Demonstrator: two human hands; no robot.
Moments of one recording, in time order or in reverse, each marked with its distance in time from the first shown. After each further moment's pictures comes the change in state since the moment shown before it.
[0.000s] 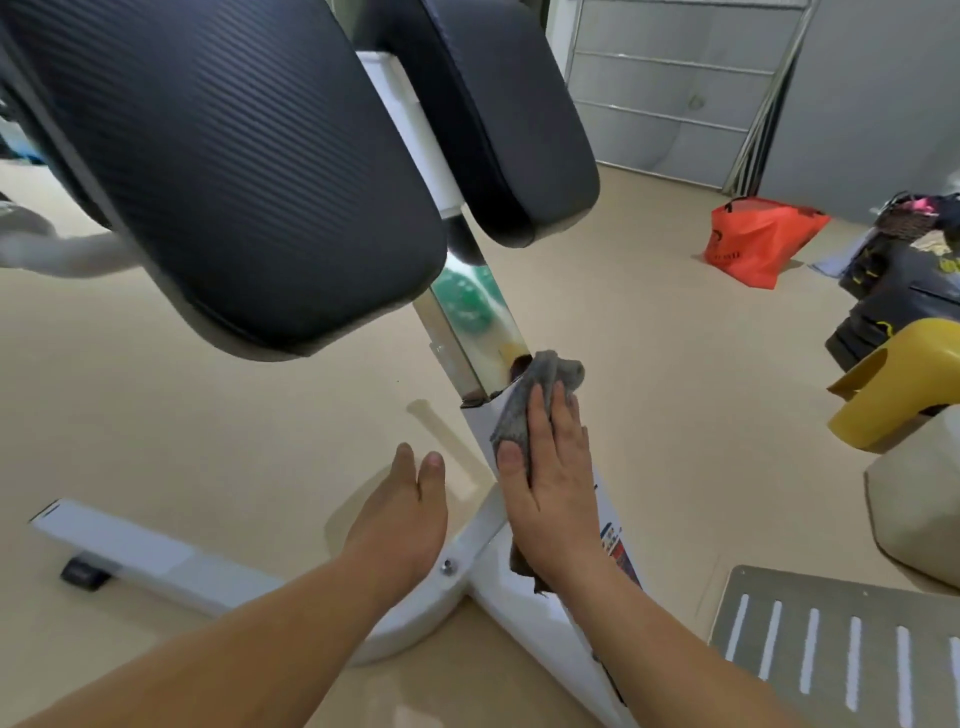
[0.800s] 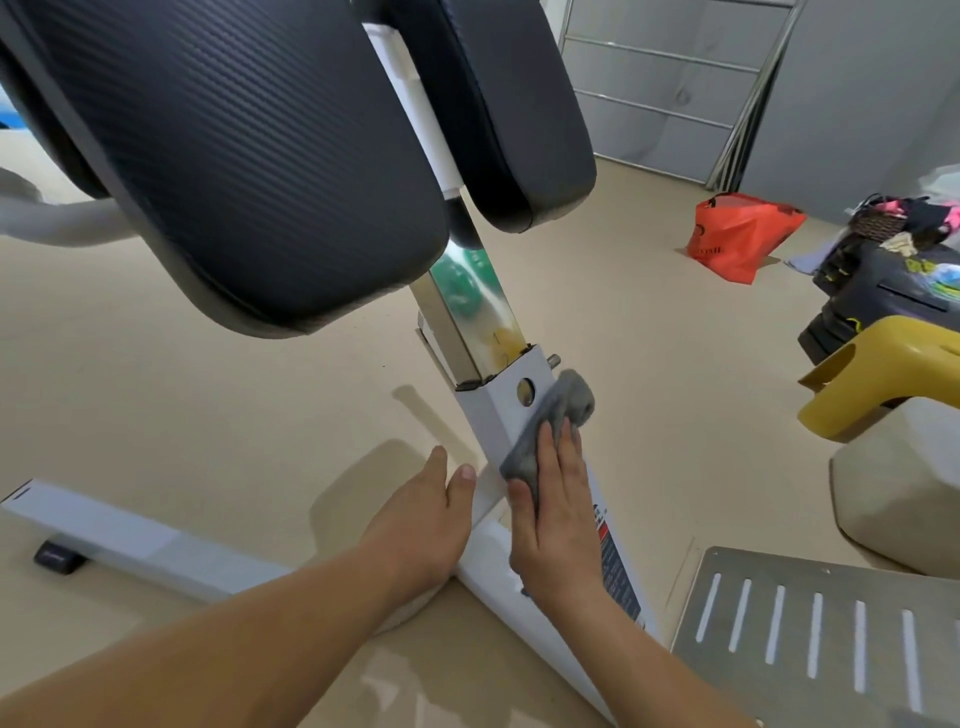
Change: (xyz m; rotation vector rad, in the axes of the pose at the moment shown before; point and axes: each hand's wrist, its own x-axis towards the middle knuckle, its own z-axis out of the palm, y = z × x) left_hand -0.015 0.004 0.011 0.151 -0.192 0.095; right_hand -0.049 0.023 0.005 0.038 0.036 0.046
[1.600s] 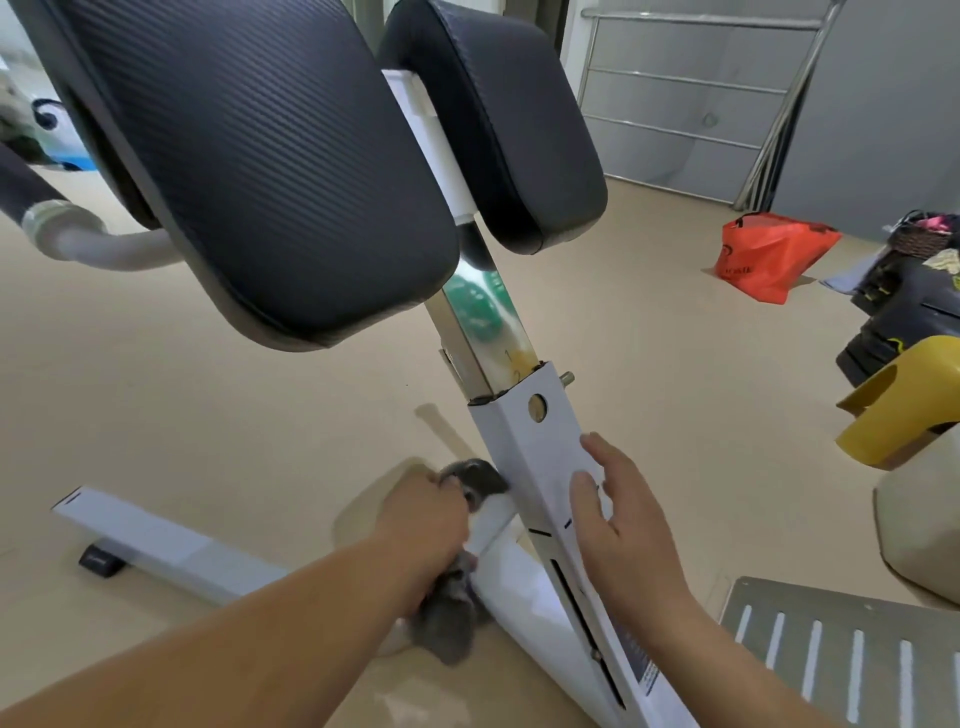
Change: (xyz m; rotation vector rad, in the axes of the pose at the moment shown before) left_hand -0.013 0.023 -0.008 -0.499 0.184 -0.307; right_hand 0.008 -0.037 -0.080 0.177 -0.105 0.197
